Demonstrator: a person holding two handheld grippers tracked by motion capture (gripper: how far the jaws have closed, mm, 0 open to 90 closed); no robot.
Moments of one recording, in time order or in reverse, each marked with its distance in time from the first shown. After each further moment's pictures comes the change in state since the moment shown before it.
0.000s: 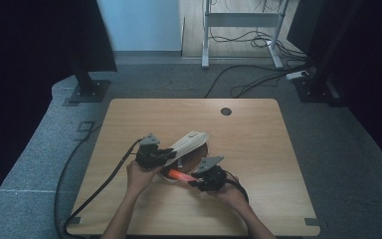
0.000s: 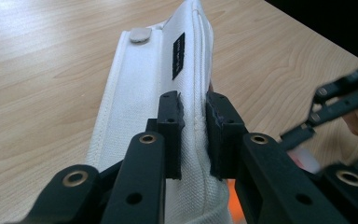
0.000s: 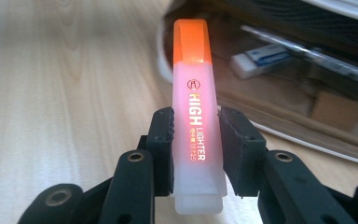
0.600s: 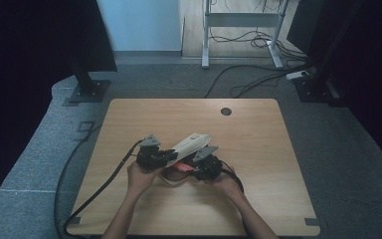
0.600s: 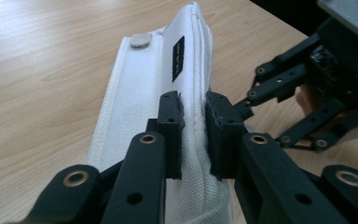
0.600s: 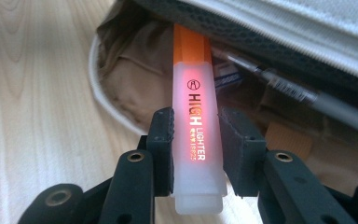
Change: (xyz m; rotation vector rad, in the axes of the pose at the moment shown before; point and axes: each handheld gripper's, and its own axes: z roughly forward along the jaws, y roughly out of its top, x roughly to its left) left arm -0.006 0.000 -0.002 -0.009 -0.025 0.003; right arm -0.028 0.016 0.019 0.030 -0.053 0.009
